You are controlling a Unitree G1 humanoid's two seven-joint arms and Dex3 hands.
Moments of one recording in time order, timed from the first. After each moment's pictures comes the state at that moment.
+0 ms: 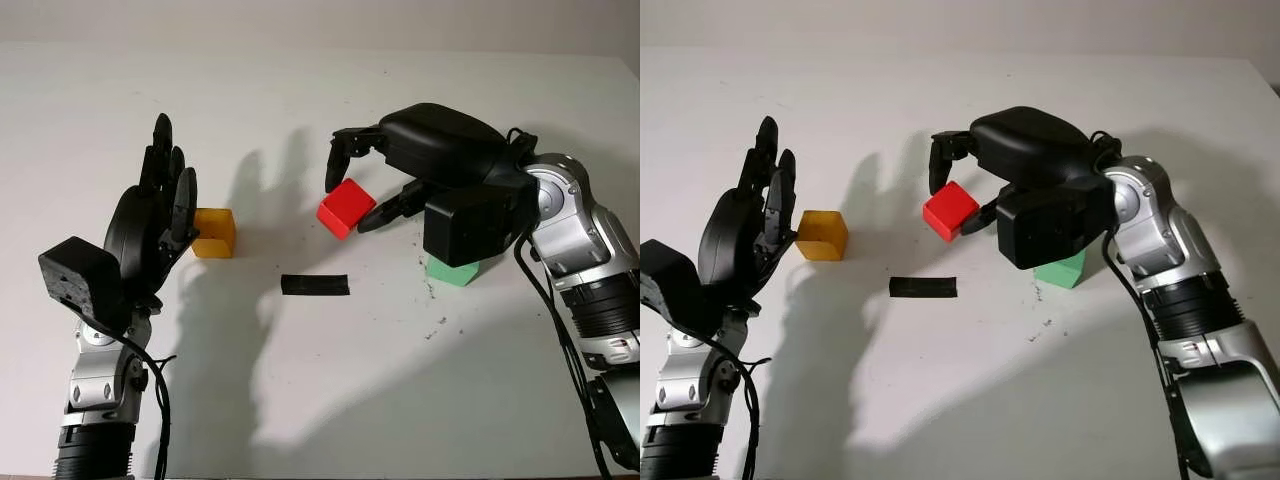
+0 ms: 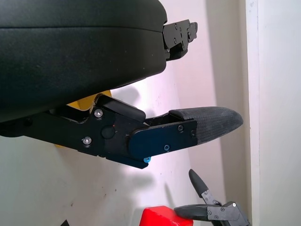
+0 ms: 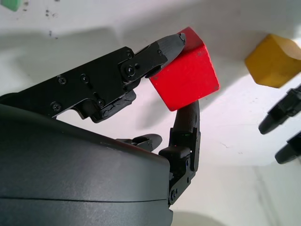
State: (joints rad) left arm -0.25 0.24 0.19 0.04 -0.17 -0.06 -0.21; right arm -0.79 -0.57 0.24 0.23 -0.39 -0.29 0.52
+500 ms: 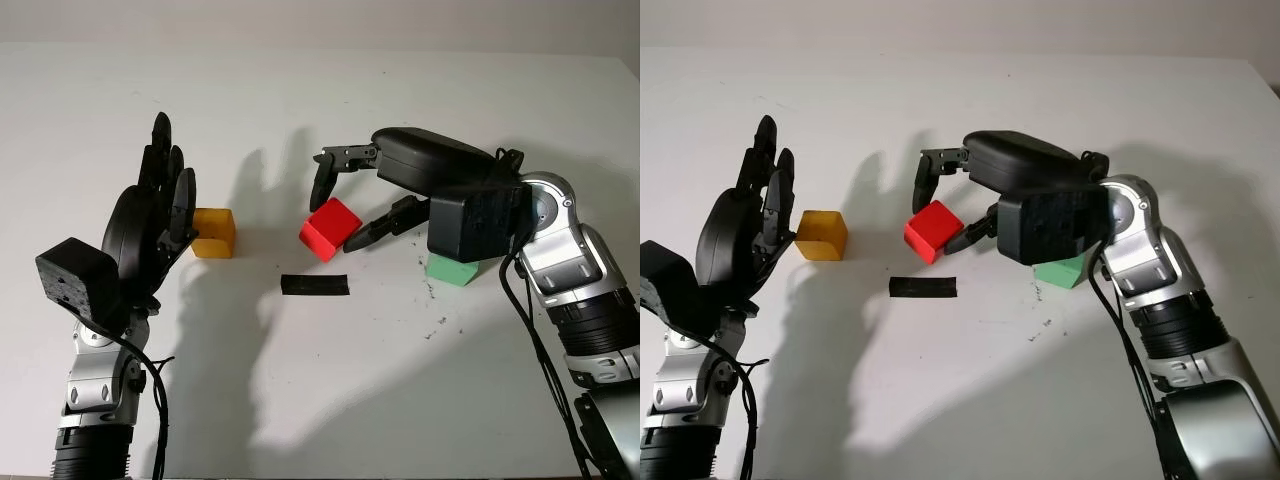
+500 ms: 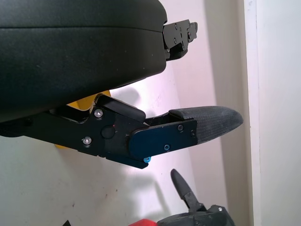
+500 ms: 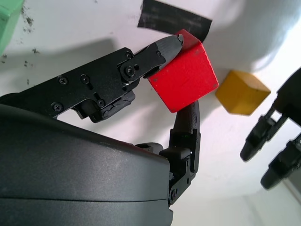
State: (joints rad) left arm -0.25 0.26 0.19 0.04 -0.17 -0.06 -0.22; right arm -0.76 -0.54 0.25 0.22 -0.25 -0.21 0.72
